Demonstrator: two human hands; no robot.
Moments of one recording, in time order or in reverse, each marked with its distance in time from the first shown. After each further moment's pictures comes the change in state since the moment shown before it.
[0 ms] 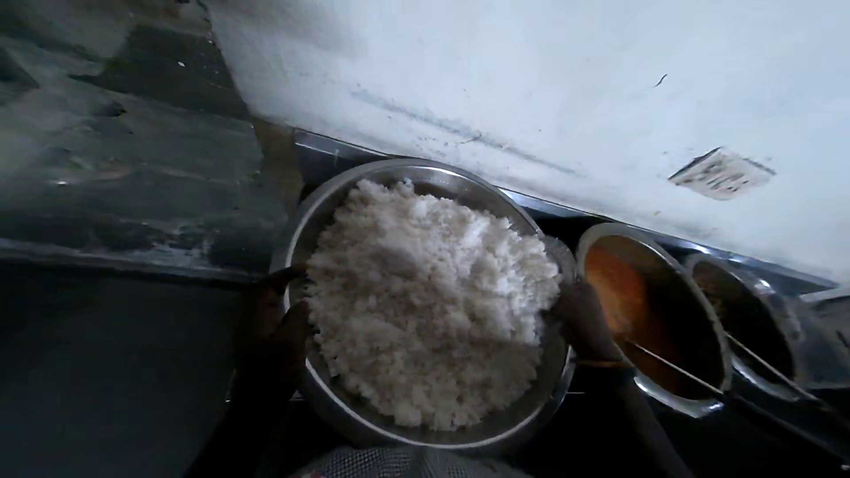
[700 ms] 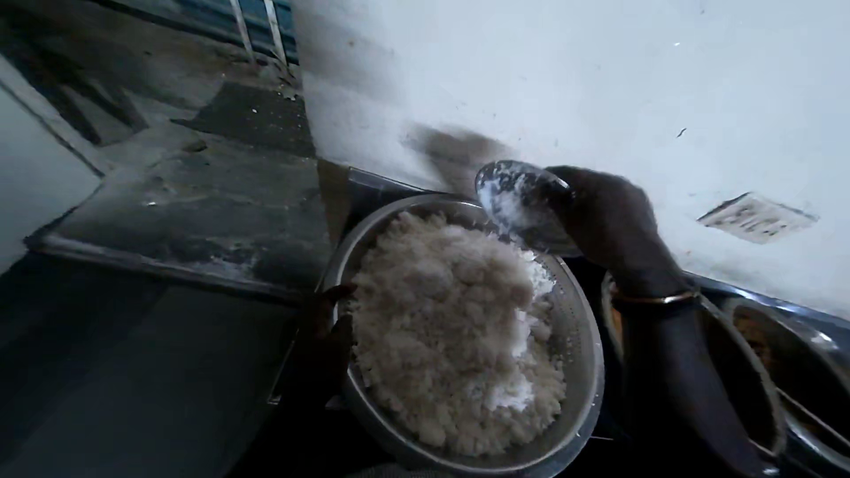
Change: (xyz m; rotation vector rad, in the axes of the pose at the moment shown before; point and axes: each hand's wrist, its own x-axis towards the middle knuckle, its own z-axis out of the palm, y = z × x) left_hand 0.002 0.003 -0.004 0.145 -0.001 -0.061; right_hand 0.020 -0.192 -0.007 -0.676 0.009 -0.940
